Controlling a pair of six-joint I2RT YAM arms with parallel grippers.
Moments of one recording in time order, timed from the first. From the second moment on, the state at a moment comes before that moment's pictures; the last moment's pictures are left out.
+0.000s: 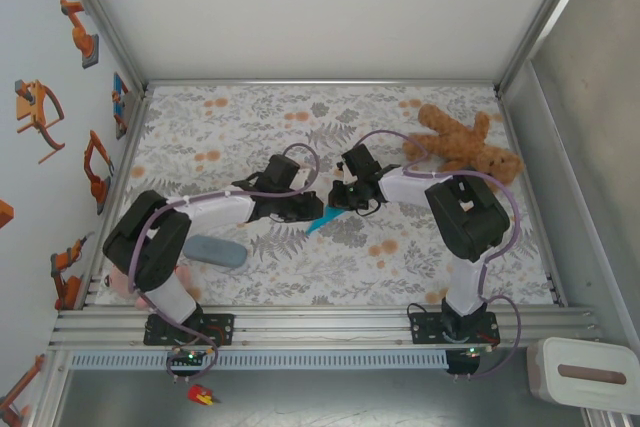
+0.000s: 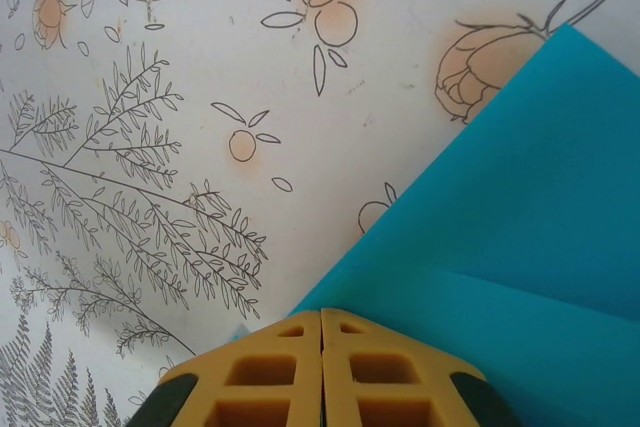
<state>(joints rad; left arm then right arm) -0.74 1.69 0.90 -0.14 0.43 -0.65 0.60 1.90 1.06 -0.23 -0.35 0.59</state>
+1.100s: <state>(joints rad) -0.70 1.88 0.95 -0.10 0.54 -0.64 0.59 1.91 1.07 -0.23 -0.38 0.57</state>
